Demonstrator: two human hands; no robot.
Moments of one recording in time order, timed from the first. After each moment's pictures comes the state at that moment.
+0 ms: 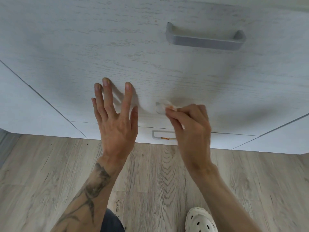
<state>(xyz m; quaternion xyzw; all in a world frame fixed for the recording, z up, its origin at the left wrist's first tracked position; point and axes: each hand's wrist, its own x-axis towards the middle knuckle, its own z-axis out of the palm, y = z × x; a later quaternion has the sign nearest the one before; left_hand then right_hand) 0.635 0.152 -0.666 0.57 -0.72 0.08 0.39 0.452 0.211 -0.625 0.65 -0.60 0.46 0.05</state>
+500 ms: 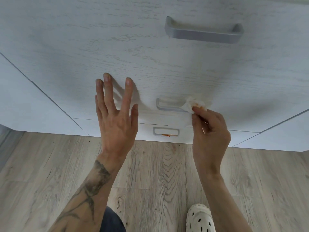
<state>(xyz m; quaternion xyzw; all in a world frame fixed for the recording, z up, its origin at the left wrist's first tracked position) 0.639 0.156 -0.664 0.56 -0.73 0.07 0.39 0.440 0.236 -0.628 0.42 -0.66 0.61 -0.14</state>
